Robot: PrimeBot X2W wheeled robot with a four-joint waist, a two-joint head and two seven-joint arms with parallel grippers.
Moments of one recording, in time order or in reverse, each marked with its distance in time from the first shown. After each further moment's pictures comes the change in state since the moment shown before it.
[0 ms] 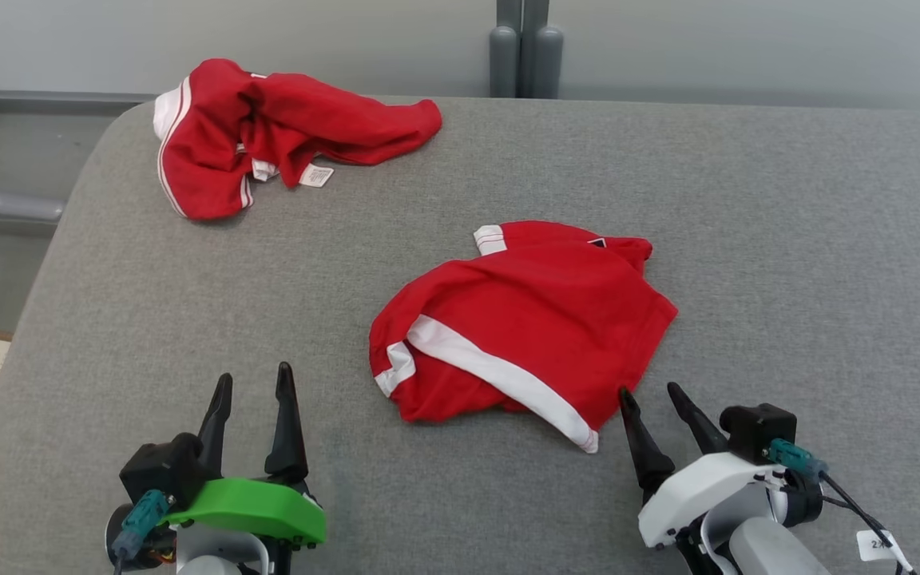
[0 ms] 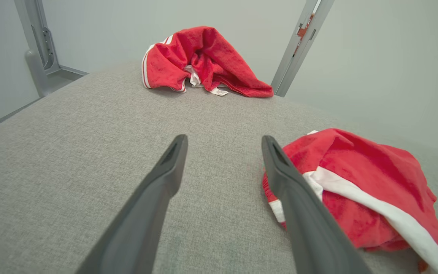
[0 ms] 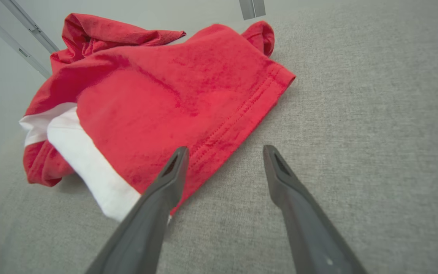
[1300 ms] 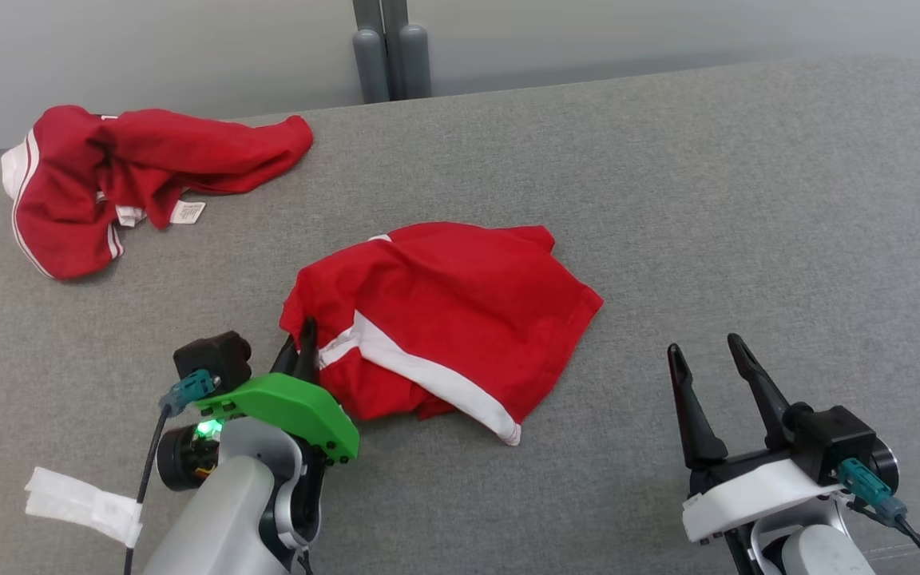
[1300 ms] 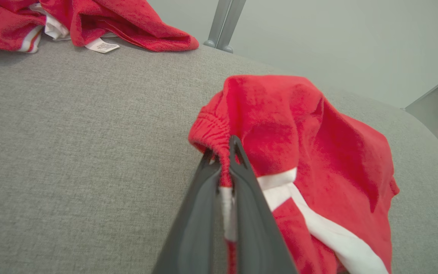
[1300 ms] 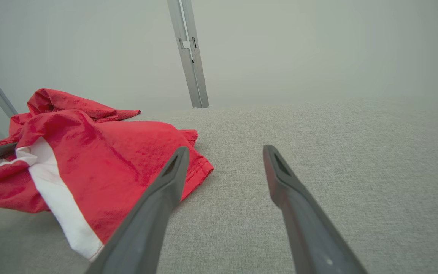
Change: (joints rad) left arm -0.306 -0.012 -0.175 0.270 -0.217 0.040 0.143; right arm 0.166 -0.001 -0.138 -0.427 -0.223 0.000 0.000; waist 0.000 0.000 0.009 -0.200
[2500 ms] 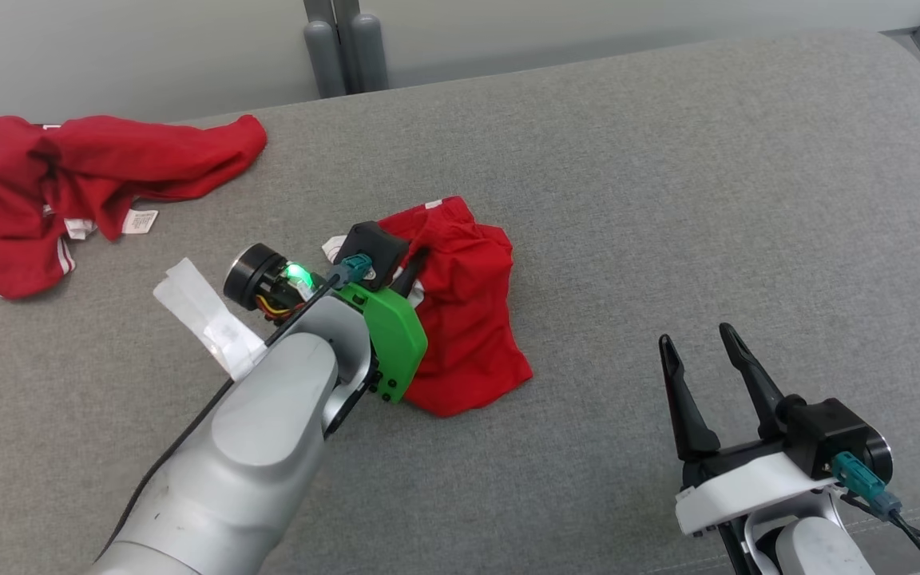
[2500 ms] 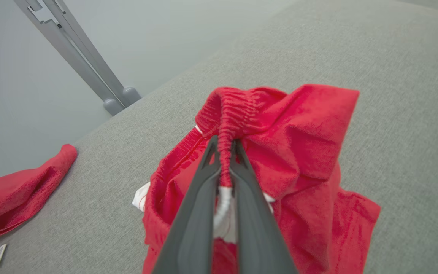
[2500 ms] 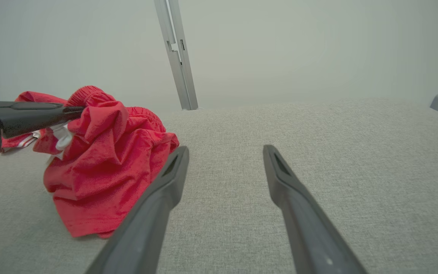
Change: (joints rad) left arm -0.369 -0.052 -0.233 0.301 0.450 -0.317 0.121; right arm -0.015 0.000 0.022 -0.014 -0.009 0.000 0.000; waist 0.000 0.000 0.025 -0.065
